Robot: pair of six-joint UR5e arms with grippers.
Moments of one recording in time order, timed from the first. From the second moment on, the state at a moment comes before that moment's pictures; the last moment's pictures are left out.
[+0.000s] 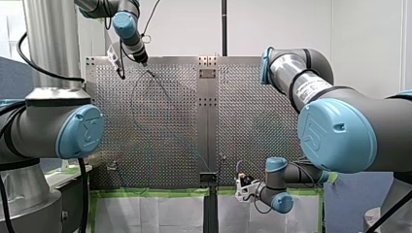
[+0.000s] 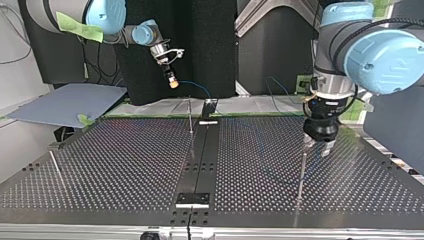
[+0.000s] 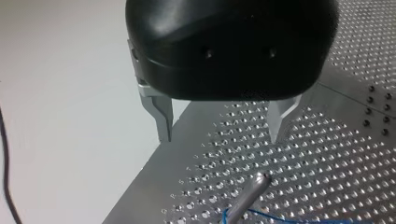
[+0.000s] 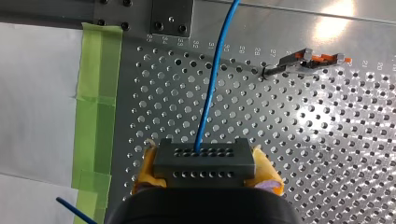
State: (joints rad) left arm -0.10 -1.46 -1.60 -3.41 -1.71 -2.02; right arm 1.94 -0.48 1.87 -1.38 1.19 1.44
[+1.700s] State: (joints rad) left arm -0.09 -1.52 -1.58 -3.44 -1.72 -1.72; right arm 1.94 -0.48 1.87 -1.38 1.19 1.45
